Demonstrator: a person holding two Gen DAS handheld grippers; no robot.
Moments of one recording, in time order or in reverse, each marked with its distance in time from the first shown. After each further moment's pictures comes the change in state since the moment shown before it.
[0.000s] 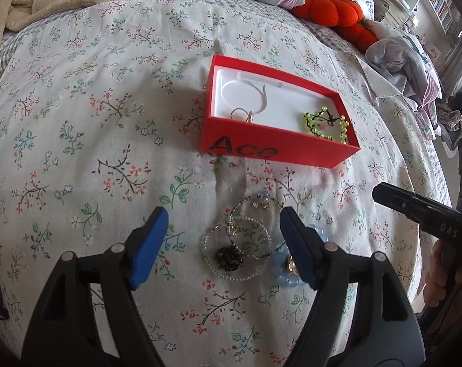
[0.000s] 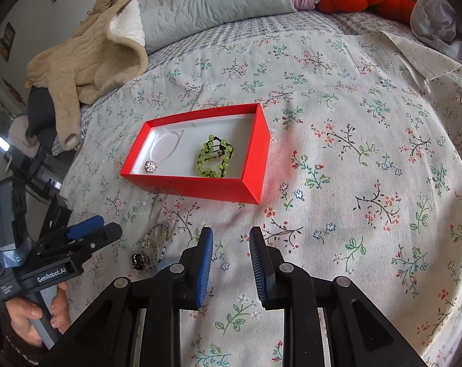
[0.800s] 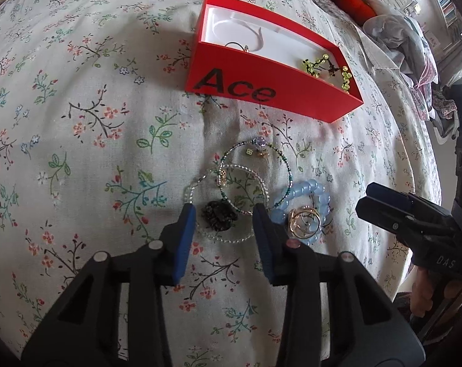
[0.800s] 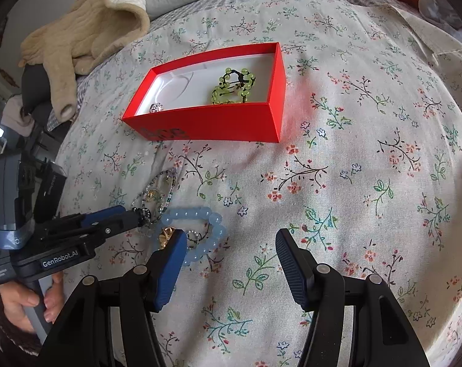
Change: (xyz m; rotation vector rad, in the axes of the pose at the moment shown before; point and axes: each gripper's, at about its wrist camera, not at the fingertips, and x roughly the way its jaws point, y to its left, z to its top) left arm 0.025 -0.002 -0.021 -0.007 0.166 -0.071; right arm 0.021 0.025 -0.030 -0.007 0.123 -0.023
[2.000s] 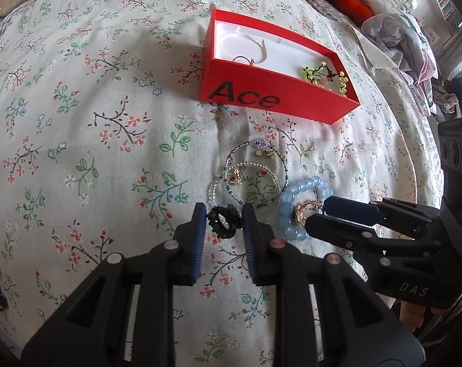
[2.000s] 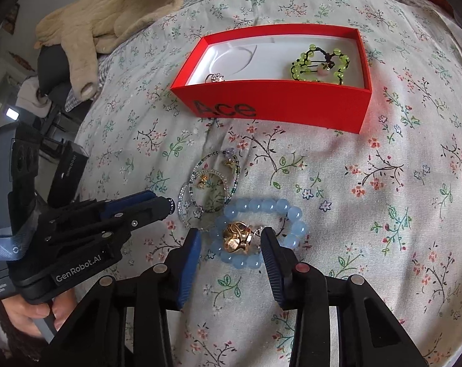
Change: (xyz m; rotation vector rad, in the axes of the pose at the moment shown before) left arm -0.023 0.009 -0.004 0.029 -0.030 0.027; right arm 0.037 0.059 0.004 -0.065 0.085 0.079
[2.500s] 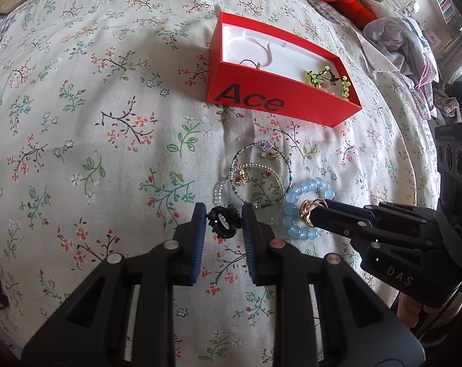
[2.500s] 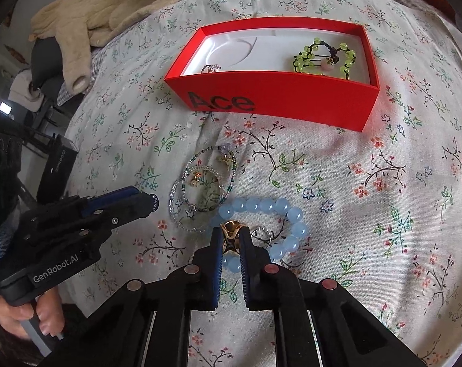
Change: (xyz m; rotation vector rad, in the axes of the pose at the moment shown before) left arm -0.004 0.005 -0.001 -0.015 -0.008 0.001; right arm 0.003 -0.002 -0.001 -0.008 0.000 -0.042
